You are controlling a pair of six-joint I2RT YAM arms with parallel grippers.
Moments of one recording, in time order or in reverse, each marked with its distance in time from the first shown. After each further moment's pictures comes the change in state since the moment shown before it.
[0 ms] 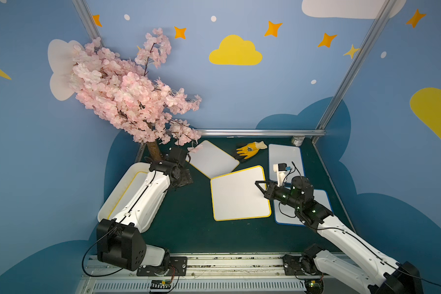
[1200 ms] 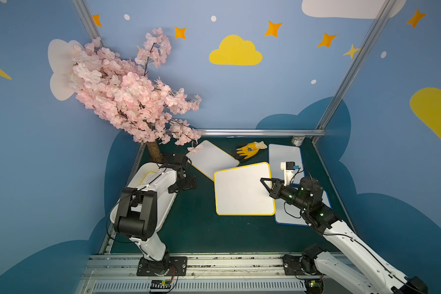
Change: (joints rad) left arm 0.033 0.276 -0.129 0.332 0.256 0.220; right arm -0.044 -0.092 0.012 -0.038 0.003 -0.018
